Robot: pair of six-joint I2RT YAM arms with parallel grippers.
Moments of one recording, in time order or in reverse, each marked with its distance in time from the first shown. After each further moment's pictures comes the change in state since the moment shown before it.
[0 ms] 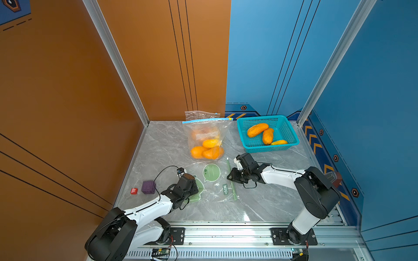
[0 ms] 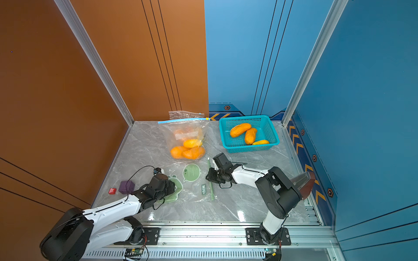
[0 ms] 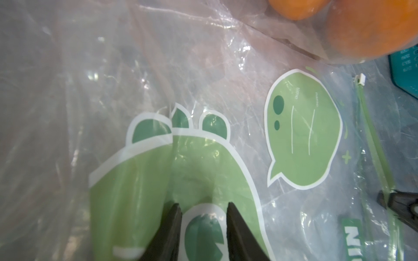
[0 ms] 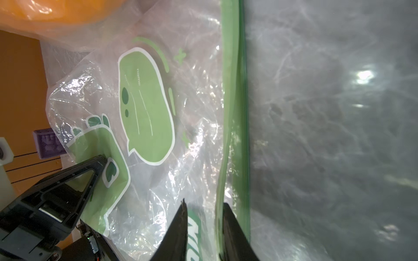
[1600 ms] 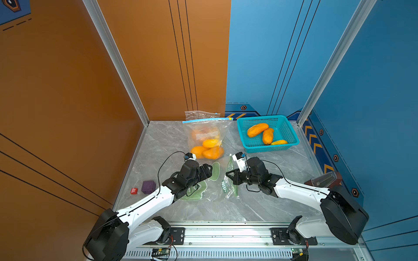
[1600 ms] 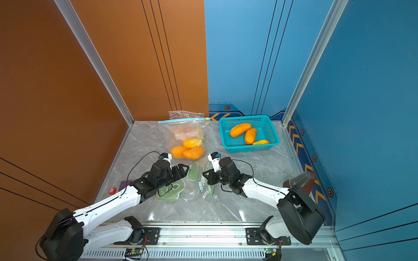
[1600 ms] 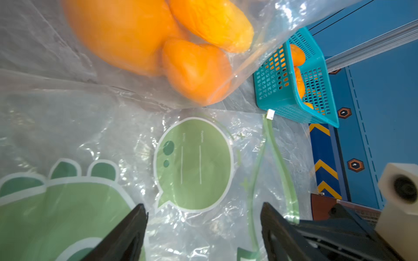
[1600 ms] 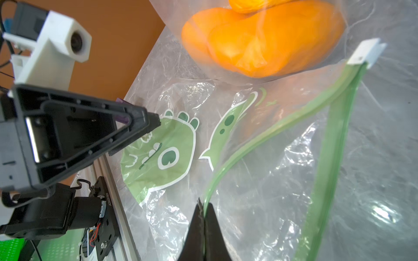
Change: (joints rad) left arm -0.068 0.015 0.307 -0.033 0.151 -0.064; right arm 0.079 -0.312 -0.223 0.324 0.023 -0.280
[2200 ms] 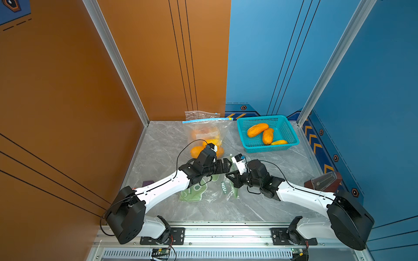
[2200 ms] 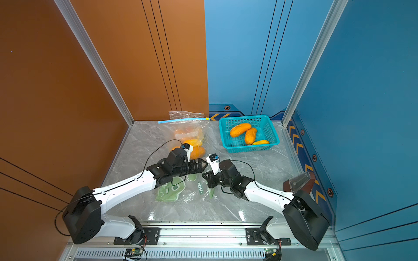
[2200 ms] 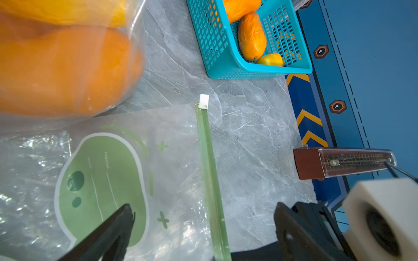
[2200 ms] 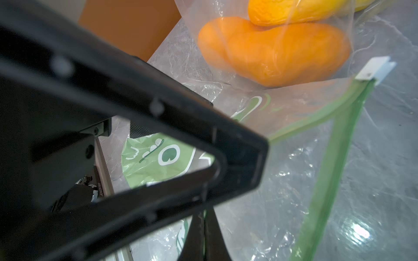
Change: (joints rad) left arm -0.097 0.251 0.303 -0.103 0.125 0.178; right arm 0.026 -0.048 -0.017 -0.004 0.035 -0.082
